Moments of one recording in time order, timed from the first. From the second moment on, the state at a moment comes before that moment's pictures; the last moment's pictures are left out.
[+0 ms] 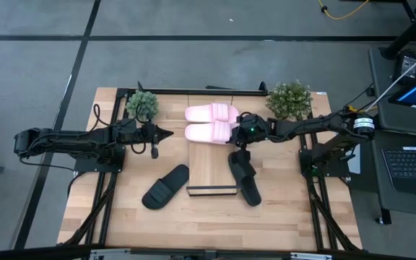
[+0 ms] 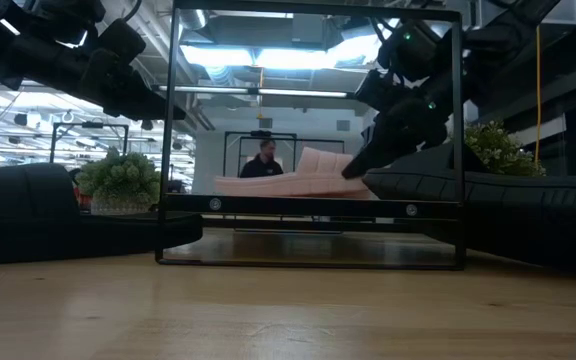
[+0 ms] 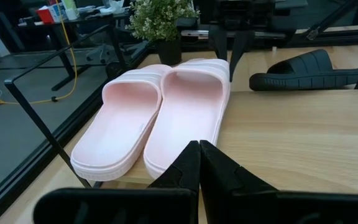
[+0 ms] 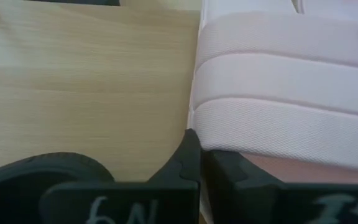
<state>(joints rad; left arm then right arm) 0.23 0.69 0.22 0.22 -0.07 0.11 -0.22 1.50 0.70 0.12 -0.14 -0.23</state>
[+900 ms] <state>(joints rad) 0.23 0.69 0.22 0.22 -0.07 0.11 -0.26 1.50 0.70 0.13 -0.19 -0.27</state>
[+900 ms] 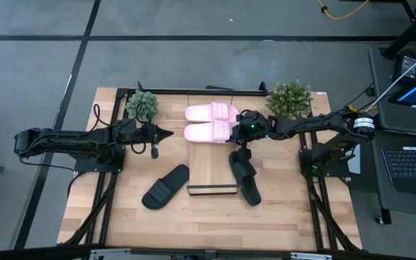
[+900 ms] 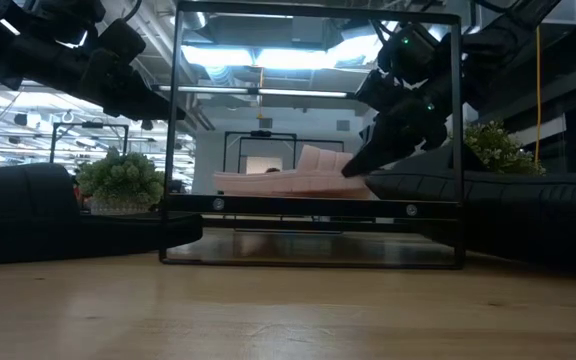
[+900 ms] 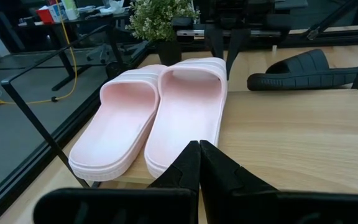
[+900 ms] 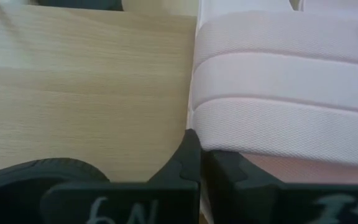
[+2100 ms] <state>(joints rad) 0.23 0.69 0.22 0.22 -0.07 0.11 -0.27 1.61 0.70 0.24 -0.21 -0.24</state>
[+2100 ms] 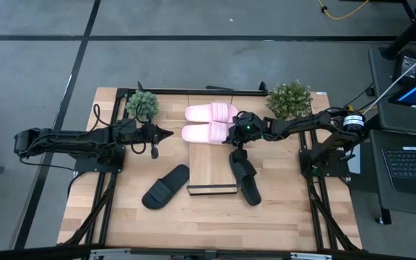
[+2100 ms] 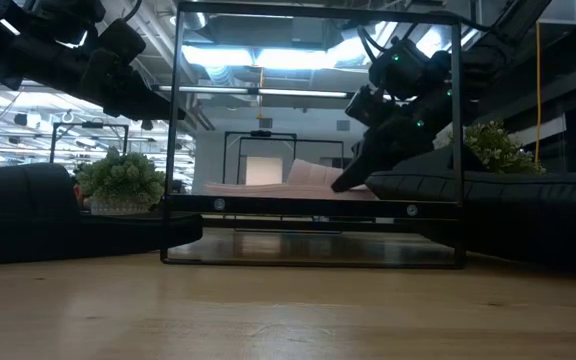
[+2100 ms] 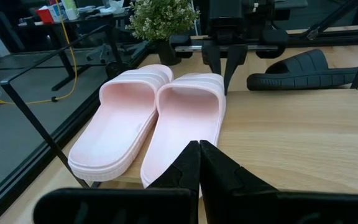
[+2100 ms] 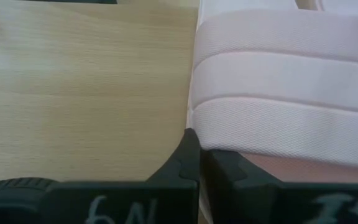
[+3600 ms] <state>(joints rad) 0.23 0.69 0.22 0.22 -0.07 0.11 -0.28 1.55 0.70 0.17 -0.17 -0.24</state>
